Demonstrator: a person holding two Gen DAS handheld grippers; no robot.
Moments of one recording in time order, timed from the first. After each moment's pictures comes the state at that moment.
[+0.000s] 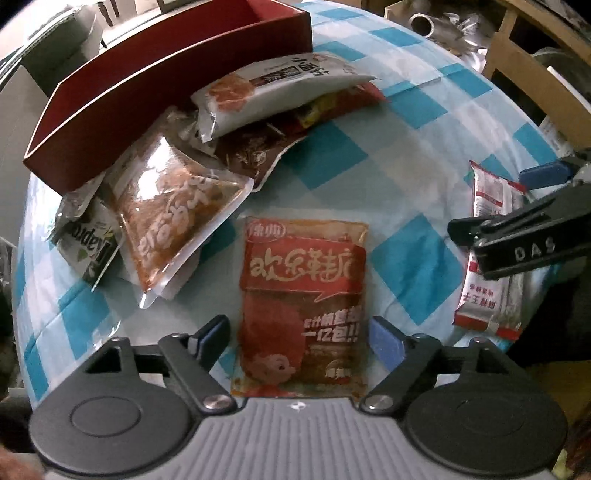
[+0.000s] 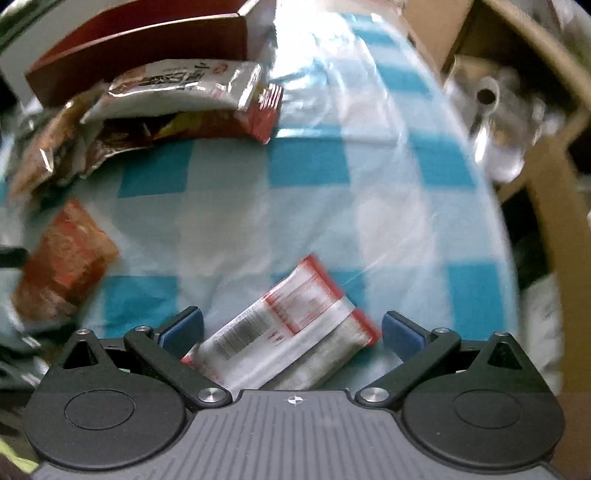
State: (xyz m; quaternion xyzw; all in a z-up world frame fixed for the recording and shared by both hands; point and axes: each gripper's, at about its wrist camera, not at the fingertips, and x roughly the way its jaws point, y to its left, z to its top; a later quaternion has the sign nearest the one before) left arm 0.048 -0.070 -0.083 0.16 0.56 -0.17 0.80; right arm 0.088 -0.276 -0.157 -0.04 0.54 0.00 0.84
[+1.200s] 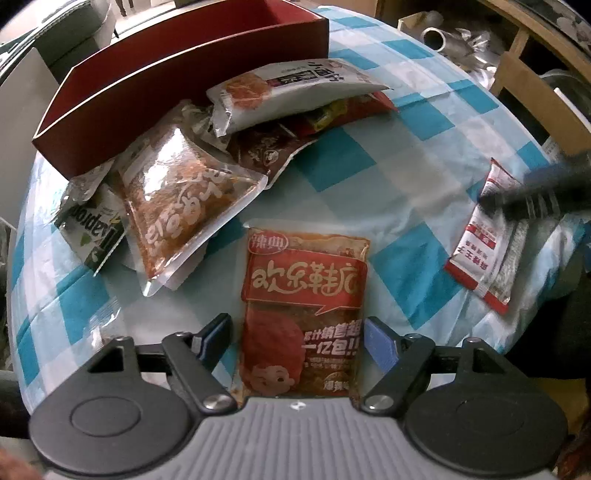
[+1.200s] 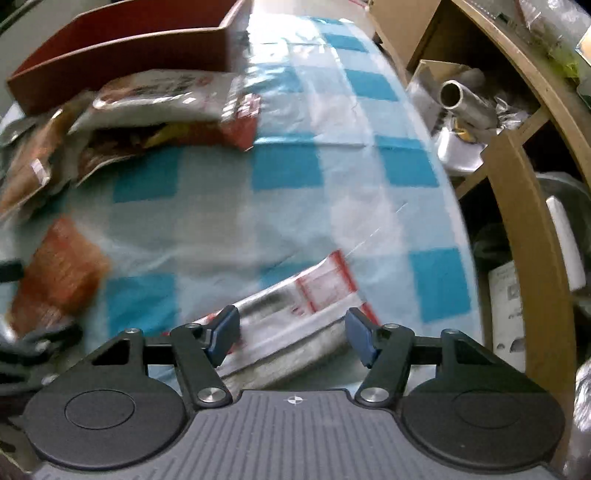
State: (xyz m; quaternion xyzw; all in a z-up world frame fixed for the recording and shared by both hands) left arm 0.053 -0.055 -0.081 0.13 0.56 -0.17 0.80; right arm 0.090 -0.278 -0.128 -0.06 0.55 -0.05 0.83
